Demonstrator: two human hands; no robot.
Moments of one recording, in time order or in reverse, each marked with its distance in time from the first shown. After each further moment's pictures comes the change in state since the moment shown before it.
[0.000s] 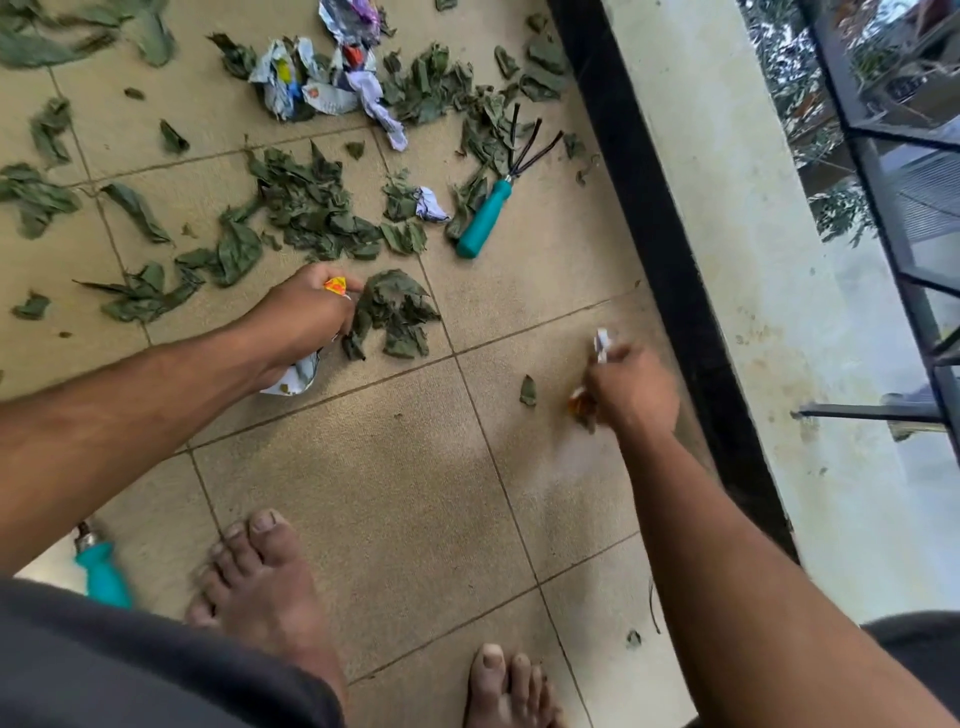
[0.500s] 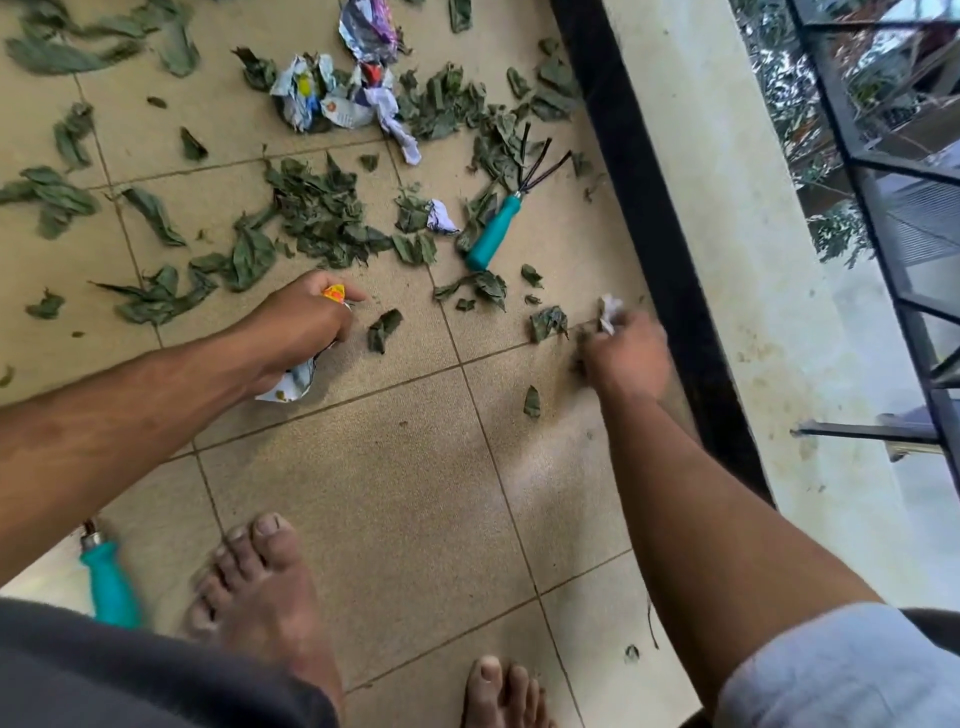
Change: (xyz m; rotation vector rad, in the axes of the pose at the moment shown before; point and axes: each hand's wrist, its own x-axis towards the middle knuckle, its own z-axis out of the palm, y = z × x) left_hand -0.001 -0.008 -0.014 -0.012 -0.018 0.008; right_hand 0.046 -0.033 0.015 -0.041 0.163 -0.087
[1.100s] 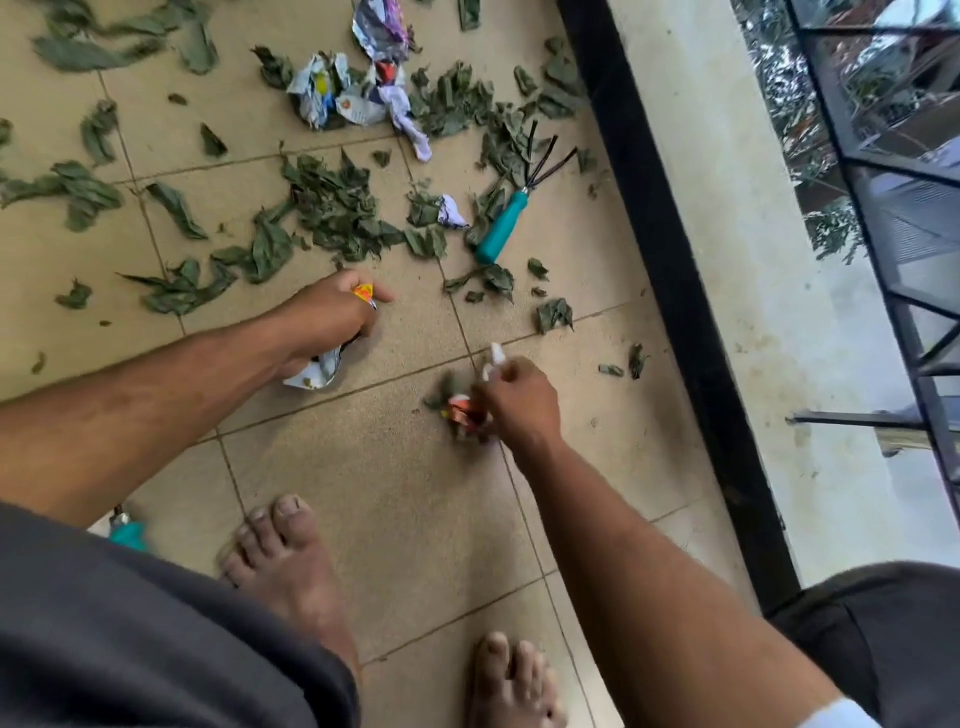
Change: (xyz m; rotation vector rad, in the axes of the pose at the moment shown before) left_hand -0.012 0.011 0.001 0.054 -0.088 0.009; right_hand -0.126 -0.027 0.044 0.454 -0.501 0.020
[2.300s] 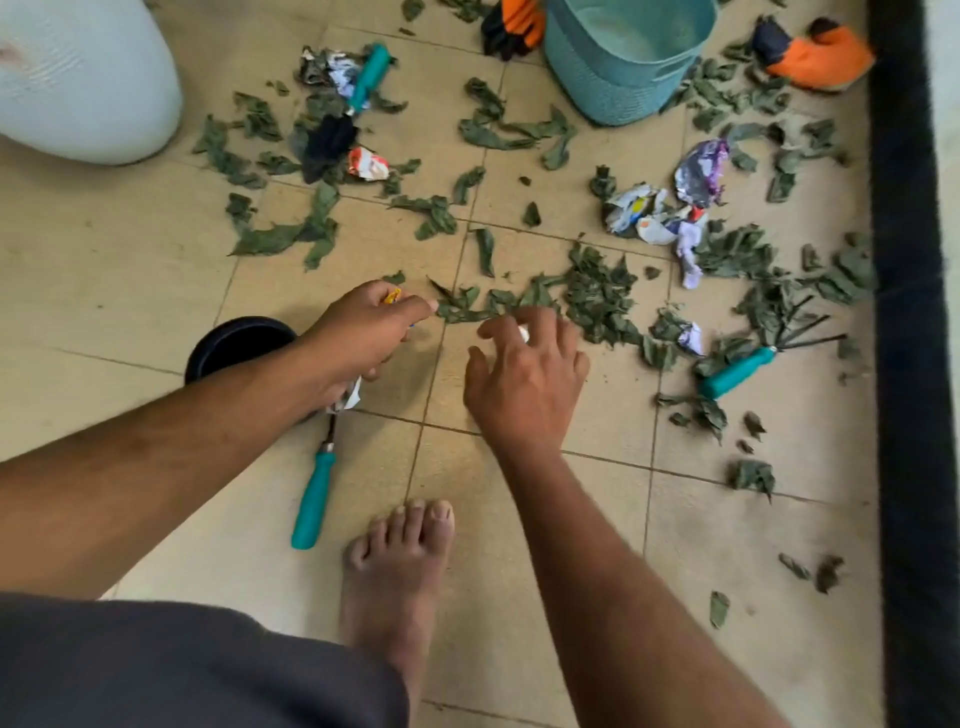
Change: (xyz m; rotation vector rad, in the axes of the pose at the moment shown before) left_hand -0.116 -0.092 -0.119 -0.423 0.573 -0.049; right_hand -0.050 -0.106 0.173 -0.759 0.240 -1.157
